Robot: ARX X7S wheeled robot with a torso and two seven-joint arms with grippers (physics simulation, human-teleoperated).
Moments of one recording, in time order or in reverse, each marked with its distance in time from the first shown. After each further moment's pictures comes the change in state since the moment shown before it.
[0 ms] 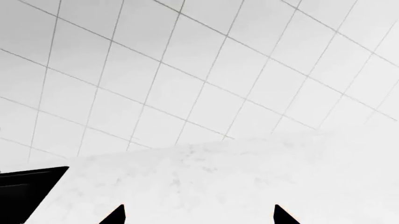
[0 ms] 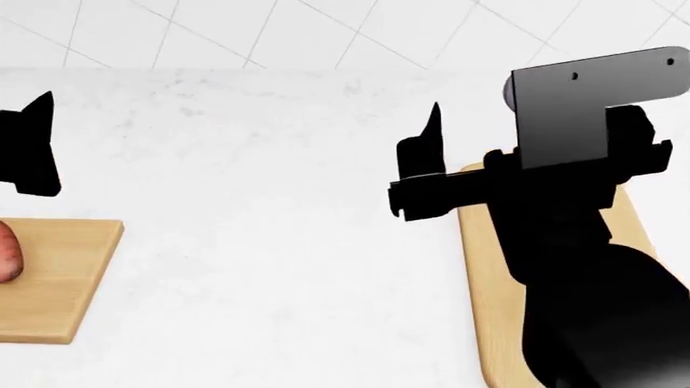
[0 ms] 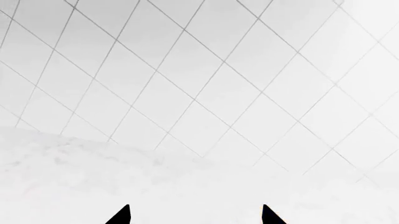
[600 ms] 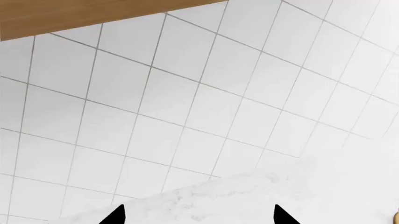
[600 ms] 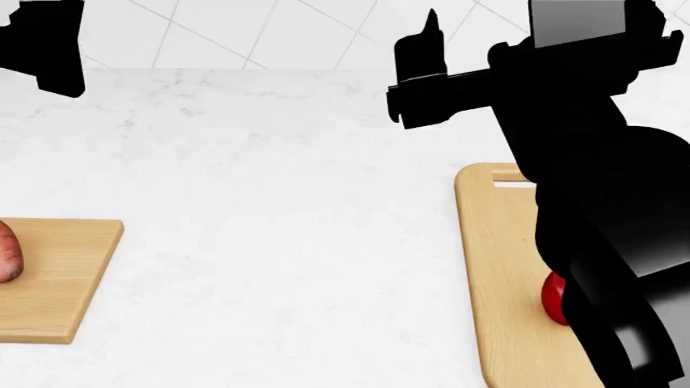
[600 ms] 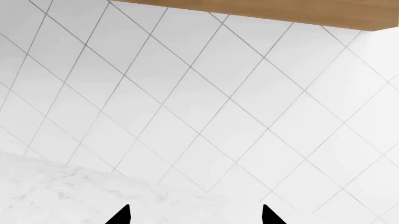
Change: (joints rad) left arm -0.197 0.181 -0.039 -0.207 -0.009 -0.173 0.137; right arm 0.254 -0.008 -0.056 0.198 -0.001 -0.010 -0.079
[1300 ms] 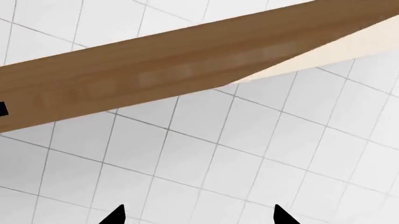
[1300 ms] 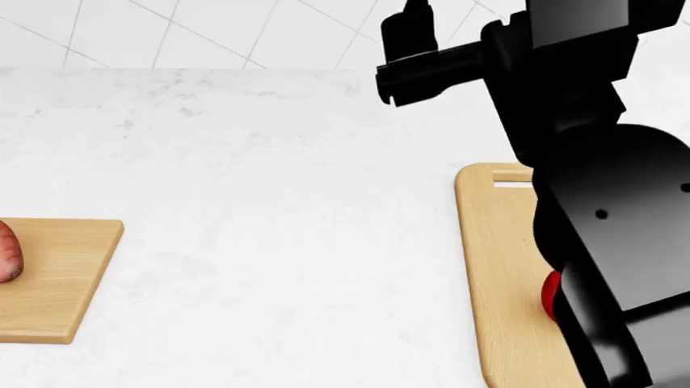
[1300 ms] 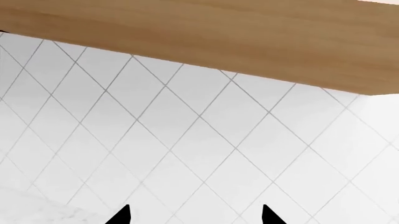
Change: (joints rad) left arm -0.129 0.316 -0.019 -0.496 0.090 -0.020 0.145; right arm -0.038 0.026 -0.058 0.007 -0.073 -0.272 -0.080
